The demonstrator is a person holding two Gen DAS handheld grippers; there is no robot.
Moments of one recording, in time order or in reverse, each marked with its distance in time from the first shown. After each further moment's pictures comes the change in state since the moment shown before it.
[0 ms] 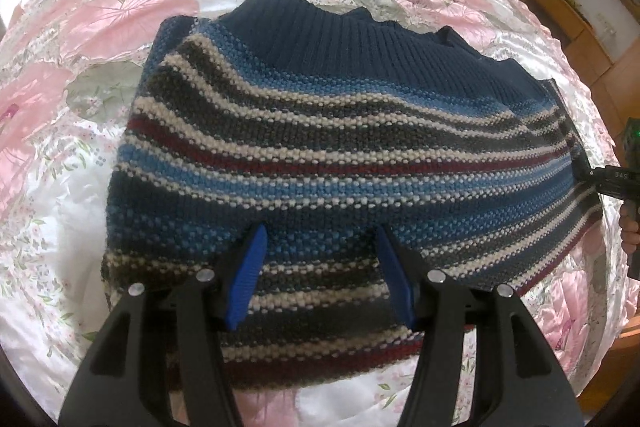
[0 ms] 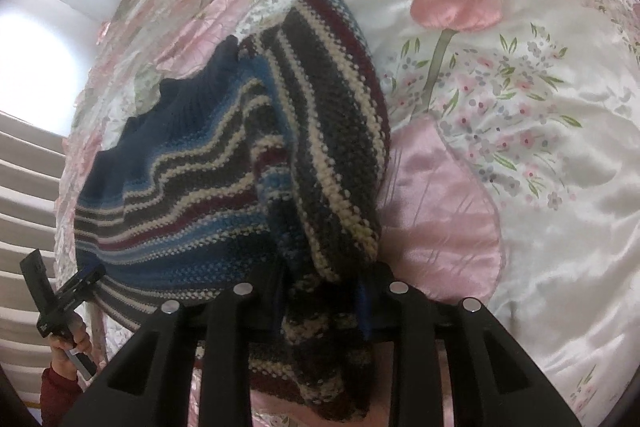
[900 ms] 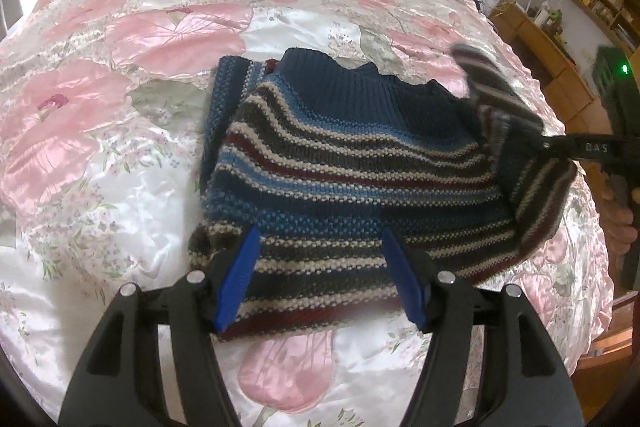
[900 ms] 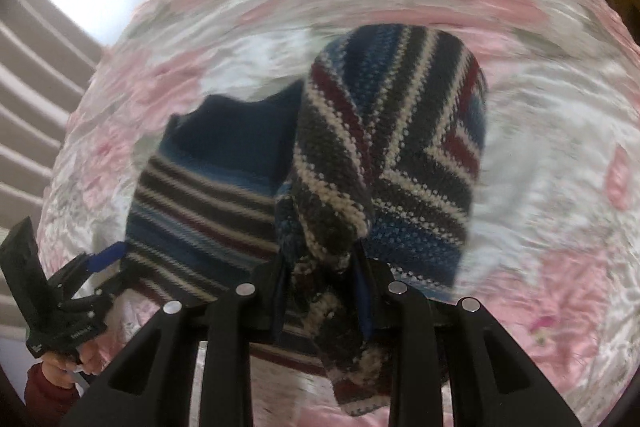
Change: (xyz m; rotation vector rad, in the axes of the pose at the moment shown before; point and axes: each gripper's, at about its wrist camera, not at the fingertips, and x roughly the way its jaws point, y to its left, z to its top) left arm -0.074 0.042 -0.015 -0.053 -0.101 -0.083; right arm 0.020 0.273 -0.014 -0.373 0.026 -0.081
